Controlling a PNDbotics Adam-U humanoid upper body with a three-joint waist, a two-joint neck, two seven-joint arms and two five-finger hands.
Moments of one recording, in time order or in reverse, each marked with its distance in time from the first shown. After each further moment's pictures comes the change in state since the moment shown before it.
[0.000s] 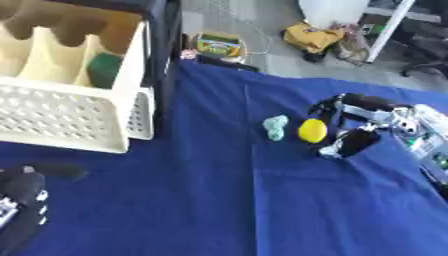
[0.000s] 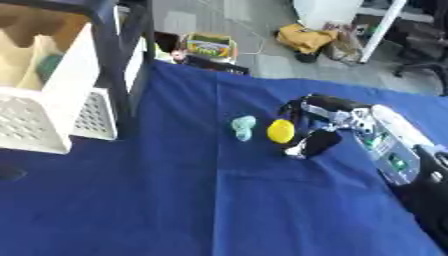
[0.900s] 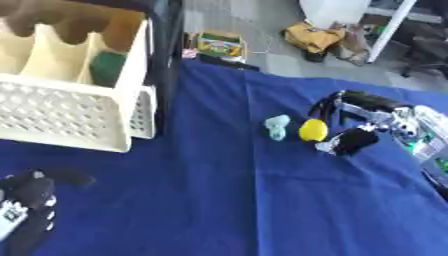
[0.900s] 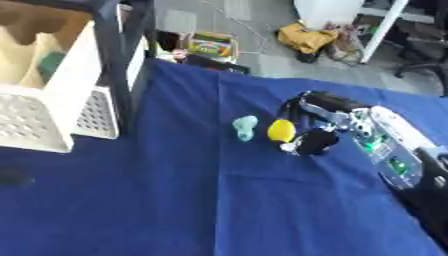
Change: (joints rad) left arm 0.000 -0.018 -0.007 0.000 -0.009 0.015 -0.020; right arm 0.005 0.002 0.017 -0.001 0.023 0.029 -0.045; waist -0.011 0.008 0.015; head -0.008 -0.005
